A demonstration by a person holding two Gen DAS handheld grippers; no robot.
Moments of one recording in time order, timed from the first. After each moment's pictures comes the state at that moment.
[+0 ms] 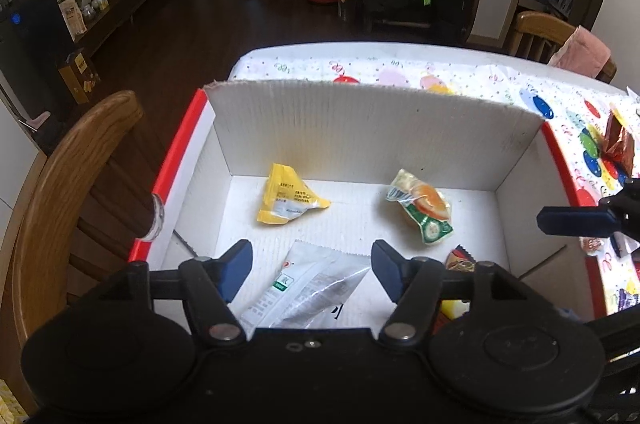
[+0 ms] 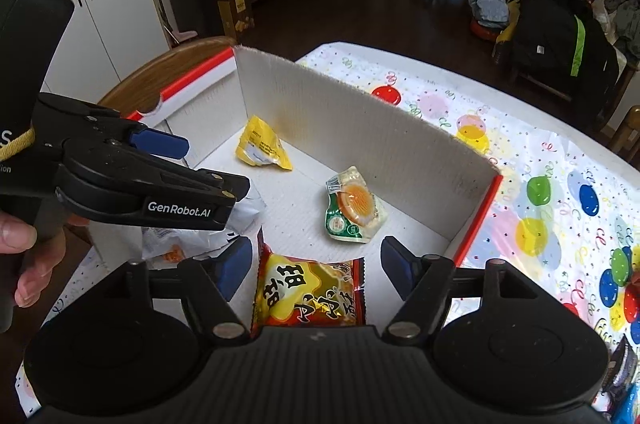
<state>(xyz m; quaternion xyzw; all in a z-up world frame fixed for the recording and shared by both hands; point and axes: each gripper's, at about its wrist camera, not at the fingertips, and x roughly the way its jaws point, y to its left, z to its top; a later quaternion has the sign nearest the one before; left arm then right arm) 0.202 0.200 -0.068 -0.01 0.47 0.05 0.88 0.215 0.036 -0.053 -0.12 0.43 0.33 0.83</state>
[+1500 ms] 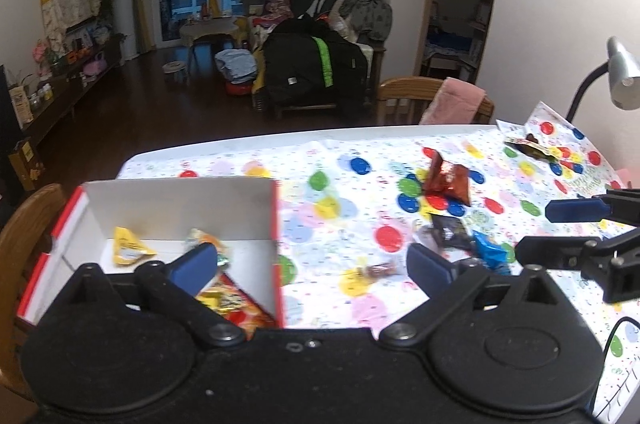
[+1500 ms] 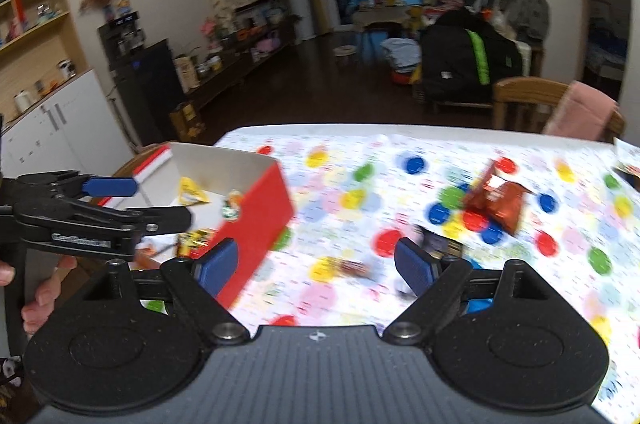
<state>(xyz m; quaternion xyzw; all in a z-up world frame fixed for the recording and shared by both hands) 0.106 0.026 0.009 0.00 0.34 -0.06 0.94 0.129 -0.232 0.018 0.02 0.35 0.25 0.90</state>
